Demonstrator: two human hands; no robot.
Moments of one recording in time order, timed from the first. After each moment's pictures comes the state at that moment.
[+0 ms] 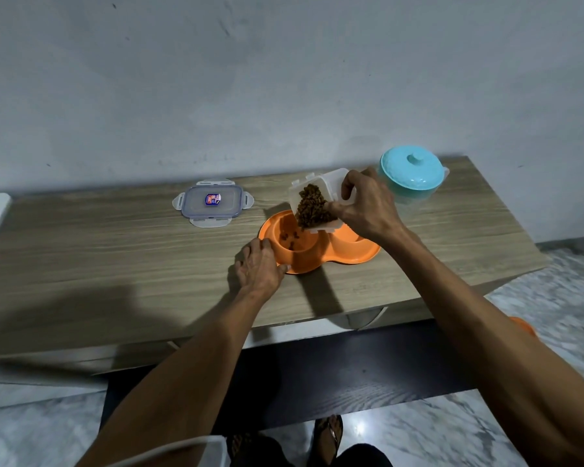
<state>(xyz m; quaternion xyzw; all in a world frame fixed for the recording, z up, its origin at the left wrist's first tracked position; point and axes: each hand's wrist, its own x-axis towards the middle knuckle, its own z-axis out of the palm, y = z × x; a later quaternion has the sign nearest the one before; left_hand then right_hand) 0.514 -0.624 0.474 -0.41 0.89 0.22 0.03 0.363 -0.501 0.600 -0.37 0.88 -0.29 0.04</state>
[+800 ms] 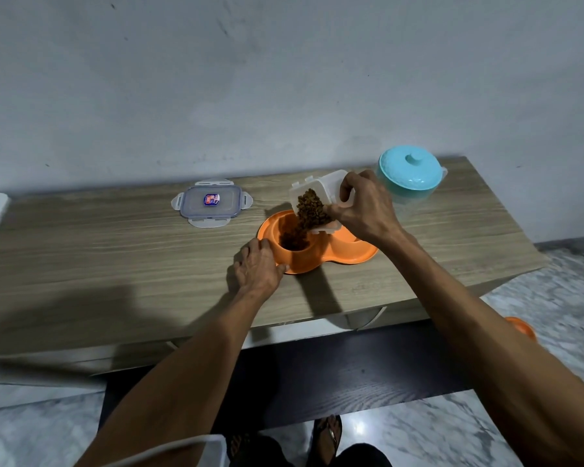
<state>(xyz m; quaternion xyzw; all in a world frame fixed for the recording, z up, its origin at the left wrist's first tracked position) 0.514 -0.620 0.483 -0.41 0.88 0.22 0.05 0.361 -0.500 0.595 -0.37 0.88 -0.29 0.03</state>
